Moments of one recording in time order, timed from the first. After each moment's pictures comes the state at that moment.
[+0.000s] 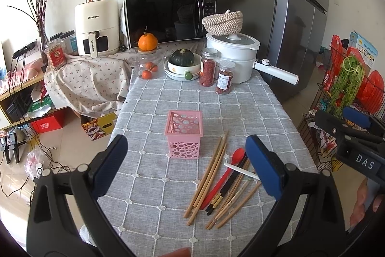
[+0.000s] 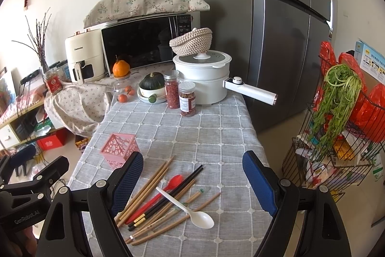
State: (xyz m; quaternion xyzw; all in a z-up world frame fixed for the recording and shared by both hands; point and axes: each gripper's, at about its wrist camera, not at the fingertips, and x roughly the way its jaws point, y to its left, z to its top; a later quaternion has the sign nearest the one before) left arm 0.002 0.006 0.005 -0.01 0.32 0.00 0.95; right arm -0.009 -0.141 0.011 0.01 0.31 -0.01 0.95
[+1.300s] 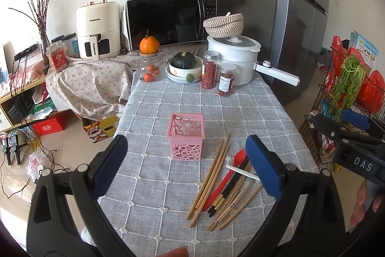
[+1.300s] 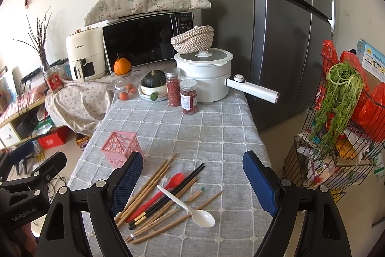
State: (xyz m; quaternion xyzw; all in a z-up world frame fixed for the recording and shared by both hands) left arm 0.000 0.008 0.005 -0.01 0.31 0.00 0.95; right arm -0.007 -0.140 0.008 0.01 0.31 0.00 0.95
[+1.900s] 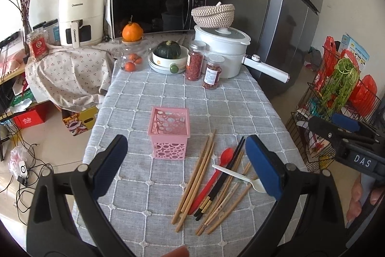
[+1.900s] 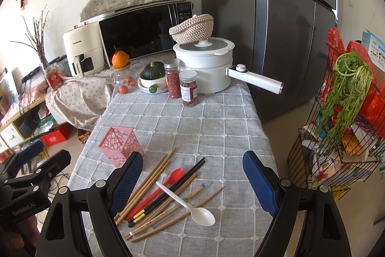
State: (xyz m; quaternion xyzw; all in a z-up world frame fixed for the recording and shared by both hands) left arm 0.035 0.008 -0.014 -0.04 0.35 -0.05 0.94; right arm 0.014 -0.156 -0.002 0.02 0.35 0.01 0.94
